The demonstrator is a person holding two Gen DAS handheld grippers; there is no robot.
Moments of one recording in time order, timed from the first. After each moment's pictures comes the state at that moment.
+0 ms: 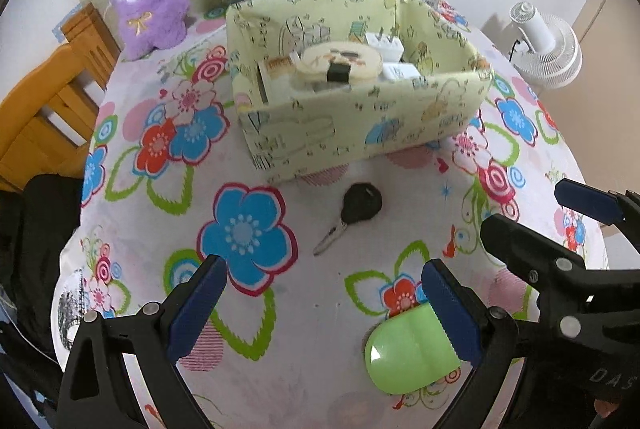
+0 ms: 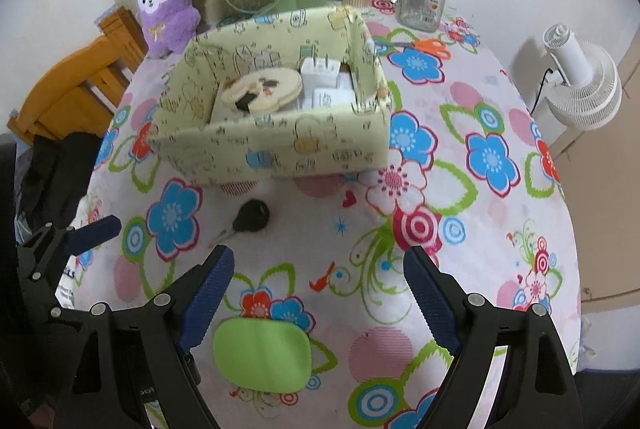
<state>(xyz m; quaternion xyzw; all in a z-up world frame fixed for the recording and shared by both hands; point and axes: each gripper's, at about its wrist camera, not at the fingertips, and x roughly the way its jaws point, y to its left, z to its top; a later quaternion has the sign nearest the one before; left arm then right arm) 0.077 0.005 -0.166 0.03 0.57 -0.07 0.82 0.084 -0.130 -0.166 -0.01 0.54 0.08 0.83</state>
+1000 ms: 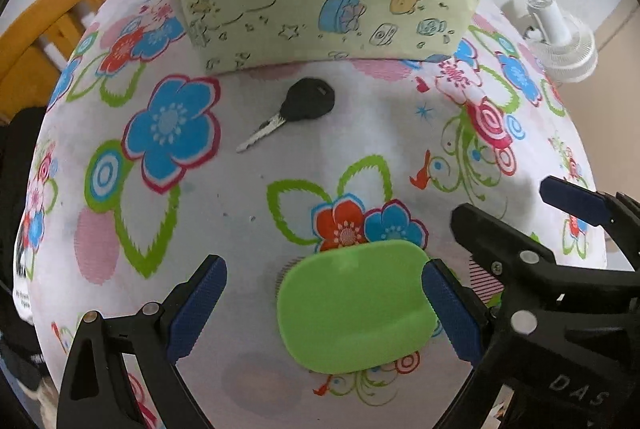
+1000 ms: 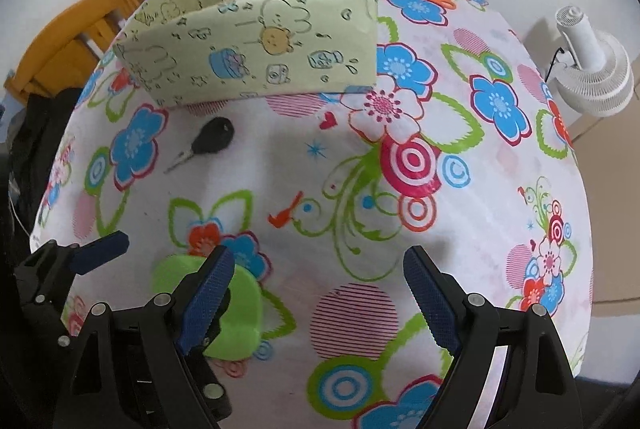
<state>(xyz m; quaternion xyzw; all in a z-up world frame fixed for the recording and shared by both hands) 0.035 -0.031 -0.217 -0.04 0.61 -0.03 0.79 0.064 -0.156 -0.222 -0.05 0.58 0.10 0.81</state>
